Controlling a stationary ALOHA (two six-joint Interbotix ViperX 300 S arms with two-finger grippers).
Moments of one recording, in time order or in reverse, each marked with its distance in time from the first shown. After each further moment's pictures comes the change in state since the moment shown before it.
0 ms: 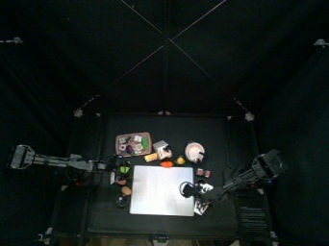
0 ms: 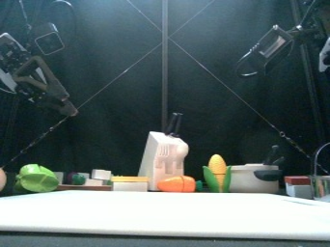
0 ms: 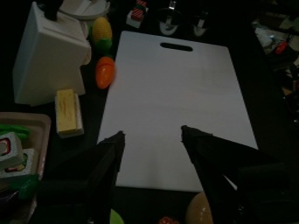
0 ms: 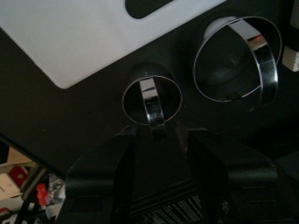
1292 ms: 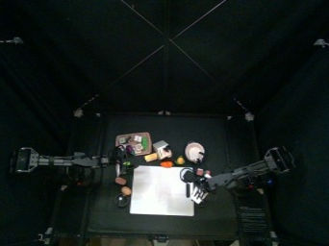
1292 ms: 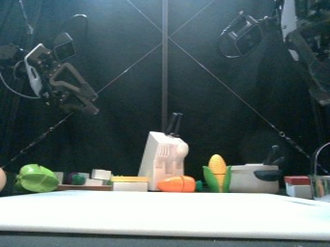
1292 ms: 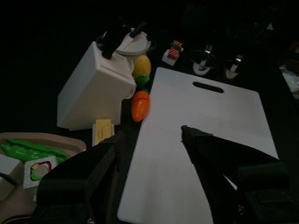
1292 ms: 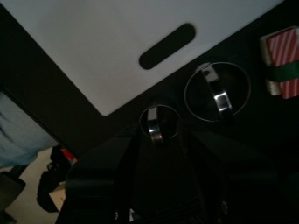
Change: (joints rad) left arm 0.153 0.103 -0.035 -0.017 -0.193 0.000; right arm -0.143 -0.189 -0.005 0.011 -0.067 -0.003
